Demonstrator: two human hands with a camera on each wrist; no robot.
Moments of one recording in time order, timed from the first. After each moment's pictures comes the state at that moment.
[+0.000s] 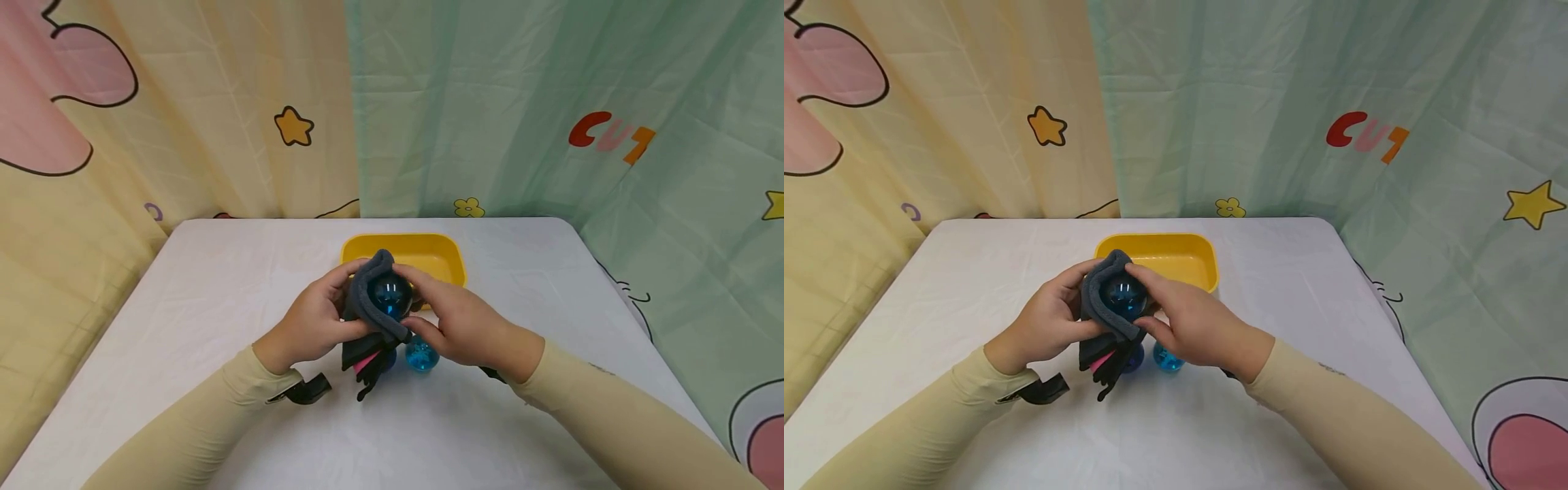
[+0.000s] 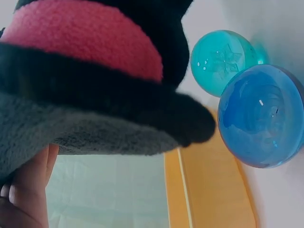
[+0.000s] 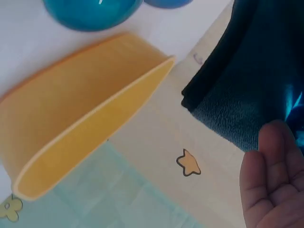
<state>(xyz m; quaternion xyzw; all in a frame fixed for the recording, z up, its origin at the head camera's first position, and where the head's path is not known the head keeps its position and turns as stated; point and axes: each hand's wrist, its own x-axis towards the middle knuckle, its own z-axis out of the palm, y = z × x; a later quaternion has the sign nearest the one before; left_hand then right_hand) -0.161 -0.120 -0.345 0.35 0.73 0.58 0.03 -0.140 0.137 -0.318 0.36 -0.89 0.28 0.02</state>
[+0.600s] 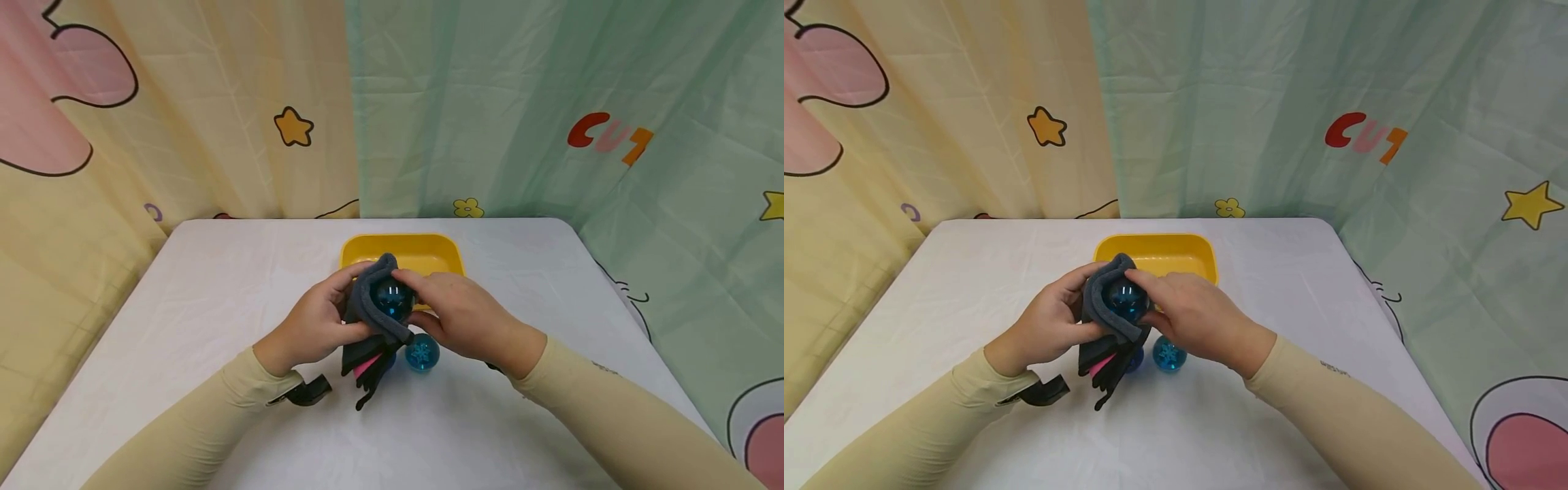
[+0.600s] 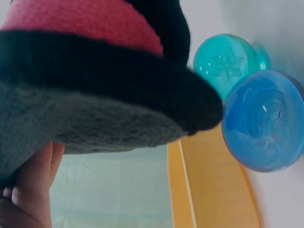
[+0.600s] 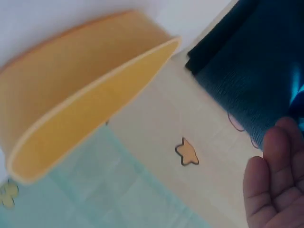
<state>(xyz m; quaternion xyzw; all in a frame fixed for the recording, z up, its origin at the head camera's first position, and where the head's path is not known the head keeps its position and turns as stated) -0.159 -0.118 -0.344 0.36 0.72 0.59 0.04 -0.144 0.142 -0.315 0.41 -0.89 0.18 0.11</state>
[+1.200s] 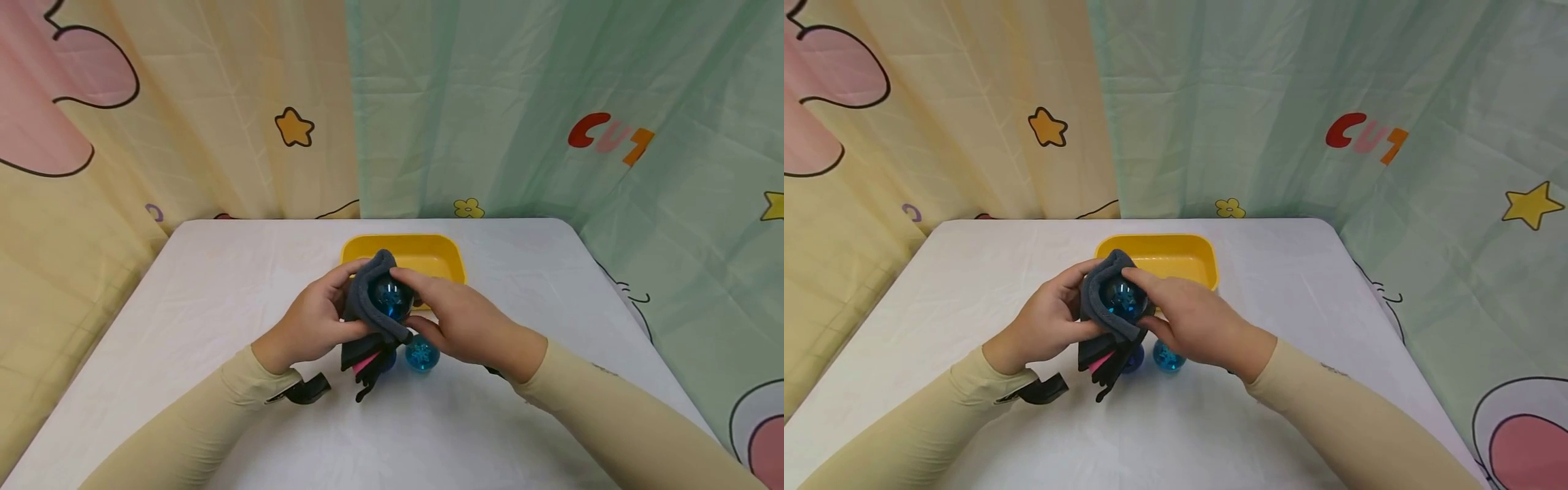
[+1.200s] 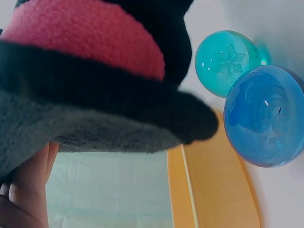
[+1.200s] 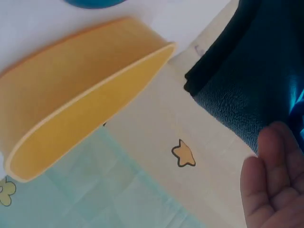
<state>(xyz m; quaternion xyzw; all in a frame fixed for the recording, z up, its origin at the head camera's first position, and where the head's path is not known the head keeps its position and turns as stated) -0.160 -0.120 -0.342 0.36 0.72 0.59 0.04 -0.140 0.140 -0.315 0.39 -0.89 0.22 0.07</state>
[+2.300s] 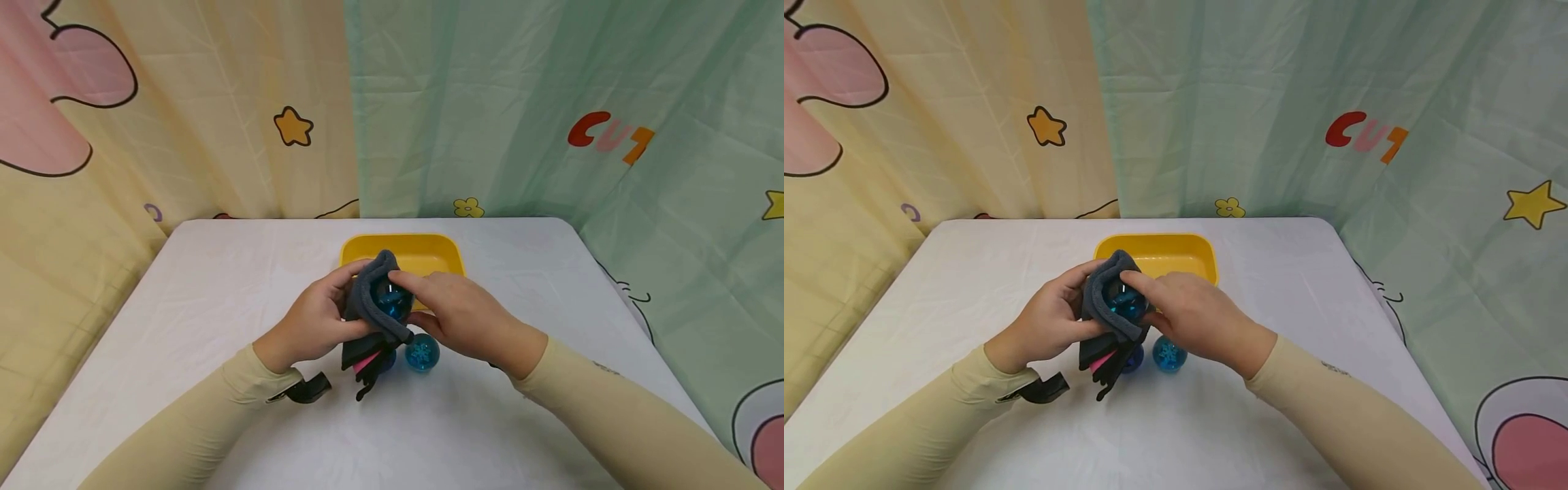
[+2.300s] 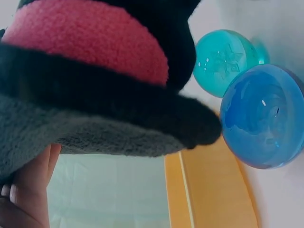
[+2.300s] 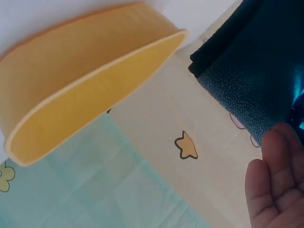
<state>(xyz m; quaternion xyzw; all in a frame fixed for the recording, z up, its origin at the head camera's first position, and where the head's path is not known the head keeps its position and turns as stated) -0.162 -0.119 -0.344 0.35 0.74 0.57 0.04 -0.145 0.143 -0.317 0.42 -0.88 0.14 0.16</state>
